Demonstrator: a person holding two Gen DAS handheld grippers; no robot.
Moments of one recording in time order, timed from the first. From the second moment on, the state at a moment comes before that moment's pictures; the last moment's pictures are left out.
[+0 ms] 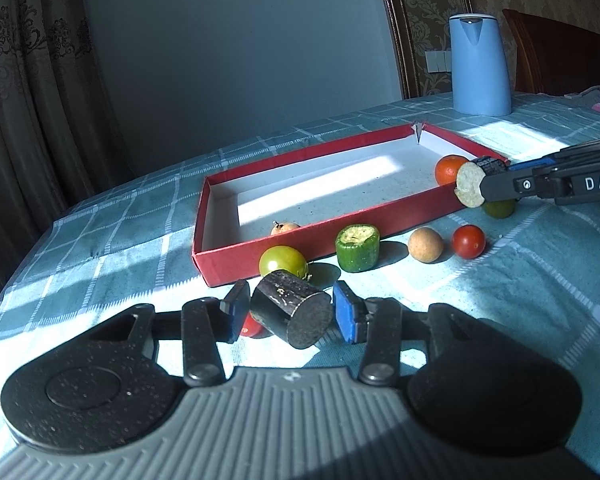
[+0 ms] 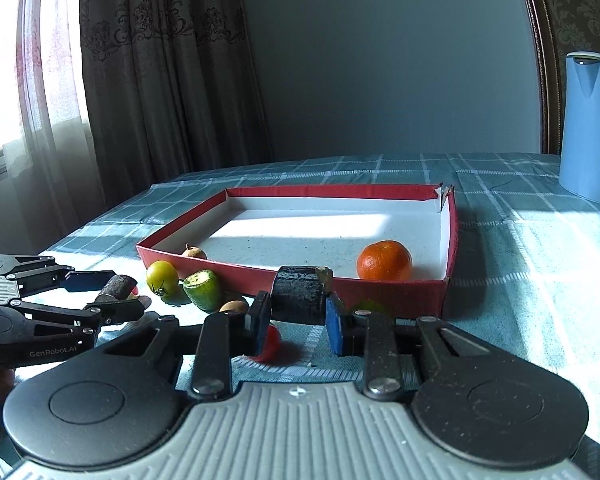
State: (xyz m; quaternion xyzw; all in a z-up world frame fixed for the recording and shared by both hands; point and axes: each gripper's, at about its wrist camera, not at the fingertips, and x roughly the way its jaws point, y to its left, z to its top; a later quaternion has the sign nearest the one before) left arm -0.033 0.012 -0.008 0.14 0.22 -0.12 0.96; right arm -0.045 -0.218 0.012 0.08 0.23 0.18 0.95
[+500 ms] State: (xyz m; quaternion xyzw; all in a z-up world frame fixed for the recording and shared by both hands) left arm 0.018 -0.013 0.024 0.12 0.21 -0.11 0.96; right arm 0.013 -0.199 0.043 0.02 0.21 0.14 0.97
